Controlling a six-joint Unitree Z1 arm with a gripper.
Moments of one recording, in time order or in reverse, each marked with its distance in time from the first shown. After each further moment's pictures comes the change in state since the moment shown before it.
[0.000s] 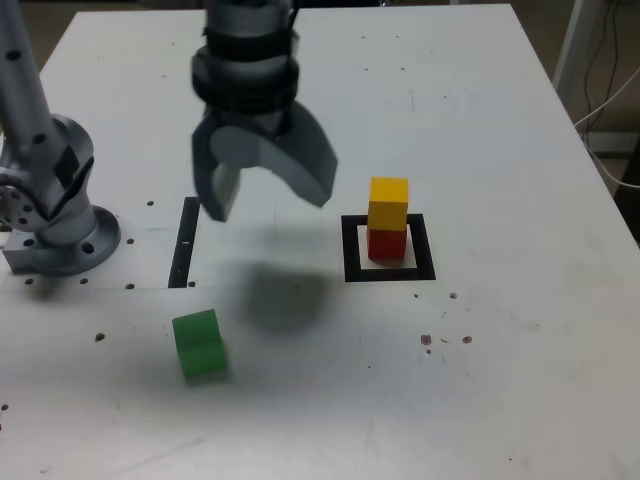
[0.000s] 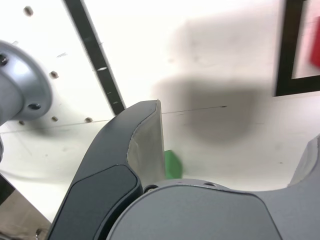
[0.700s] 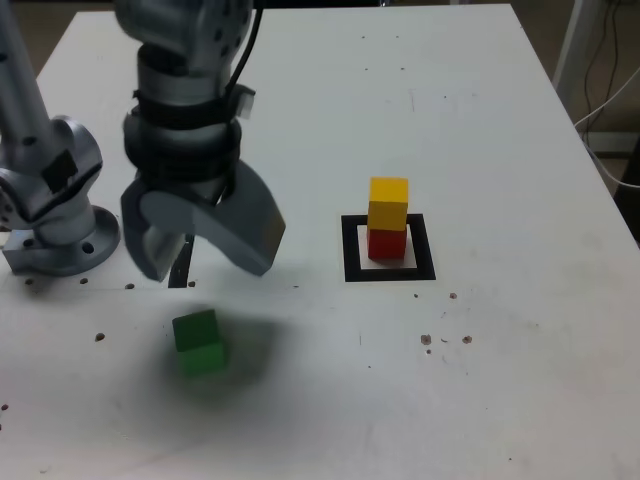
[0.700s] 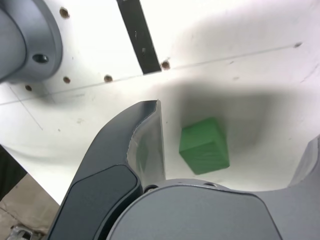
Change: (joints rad) arm -0.308 -0.026 0.114 -0.064 -0.069 -0.243
